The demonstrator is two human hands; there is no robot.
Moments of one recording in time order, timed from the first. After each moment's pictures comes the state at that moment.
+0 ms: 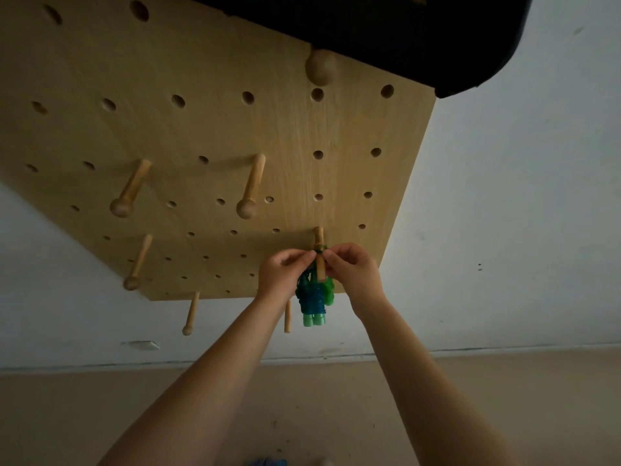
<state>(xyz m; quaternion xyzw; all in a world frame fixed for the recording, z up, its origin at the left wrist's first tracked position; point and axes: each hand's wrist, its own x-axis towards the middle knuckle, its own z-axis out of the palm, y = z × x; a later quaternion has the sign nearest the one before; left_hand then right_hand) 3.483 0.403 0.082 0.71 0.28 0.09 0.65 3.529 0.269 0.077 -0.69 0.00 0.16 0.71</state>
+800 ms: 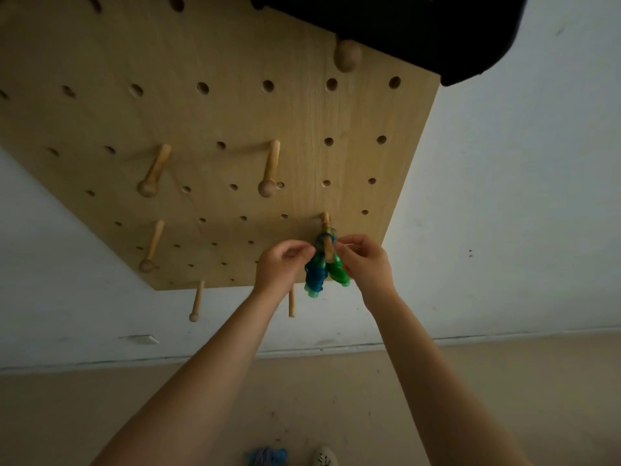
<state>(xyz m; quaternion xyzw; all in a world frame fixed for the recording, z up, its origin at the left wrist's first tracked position) 3.448 0.417 0.089 0.76 0.23 0.08 0.60 3.493 0.259 0.097 -0.74 0.03 0.11 0.66</state>
